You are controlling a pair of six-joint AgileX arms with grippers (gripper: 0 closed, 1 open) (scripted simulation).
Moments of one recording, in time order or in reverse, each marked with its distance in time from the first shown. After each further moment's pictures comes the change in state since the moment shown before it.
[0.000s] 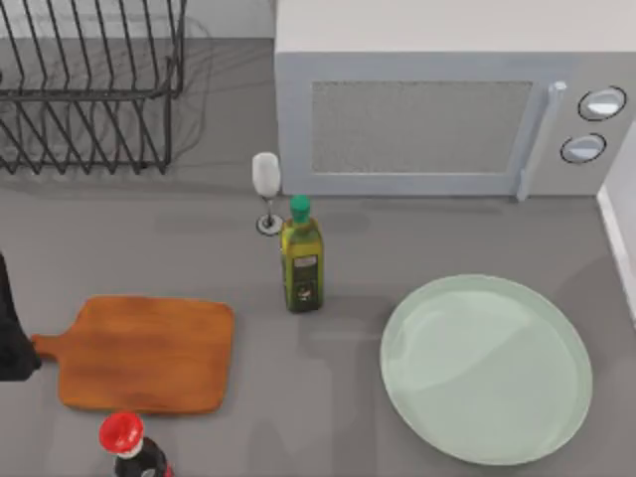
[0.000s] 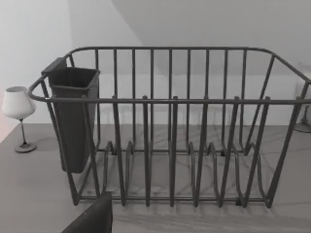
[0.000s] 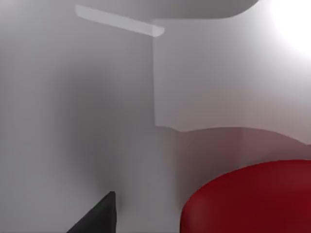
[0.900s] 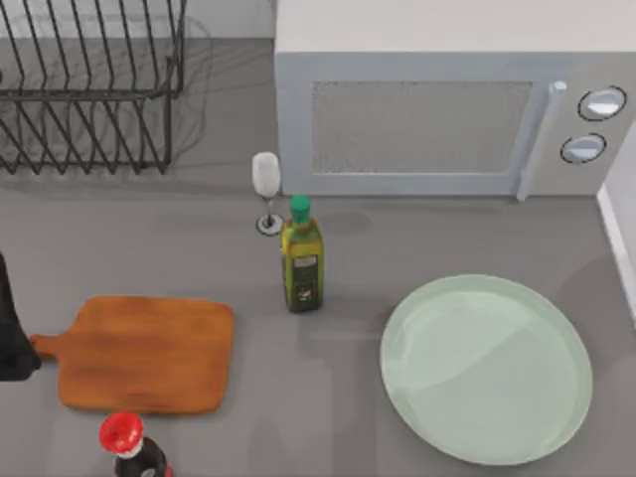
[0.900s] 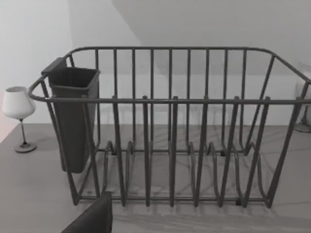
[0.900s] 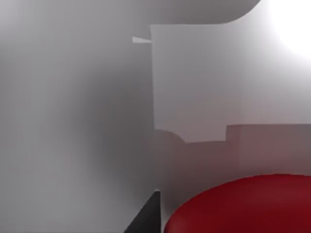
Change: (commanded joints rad) left arm 0.000 0.000 0.000 0.000 0.000 0.000; right arm 0.000 0.000 0.000 0.000 0.000 0.000
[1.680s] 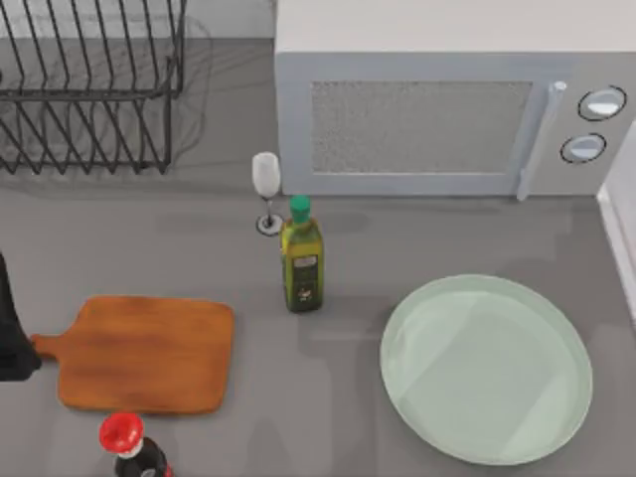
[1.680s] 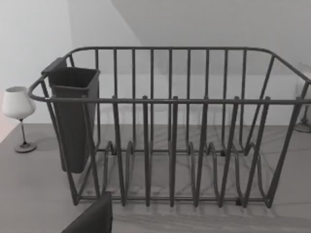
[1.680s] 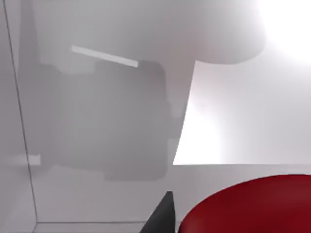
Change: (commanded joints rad) left arm 0.000 0.000 0.000 0.000 0.000 0.000; right arm 0.001 -0.258 0.135 -0.346 -0.016 0.004
